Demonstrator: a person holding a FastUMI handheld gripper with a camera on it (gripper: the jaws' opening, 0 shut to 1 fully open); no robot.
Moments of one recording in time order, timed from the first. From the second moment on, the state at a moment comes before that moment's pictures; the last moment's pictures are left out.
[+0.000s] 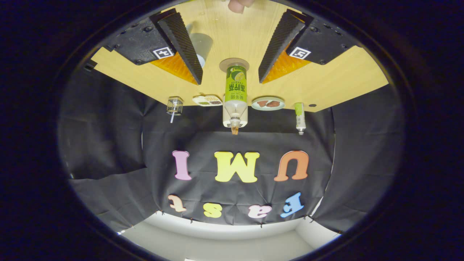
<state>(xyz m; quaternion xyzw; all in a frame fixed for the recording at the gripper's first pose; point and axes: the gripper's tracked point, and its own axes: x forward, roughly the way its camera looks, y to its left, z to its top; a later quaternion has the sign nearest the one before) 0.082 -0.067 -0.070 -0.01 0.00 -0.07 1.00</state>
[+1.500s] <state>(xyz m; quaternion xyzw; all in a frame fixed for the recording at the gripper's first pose) -0.054 -0.081 -0.017 -0.01 0.01 -0.08 1.00</state>
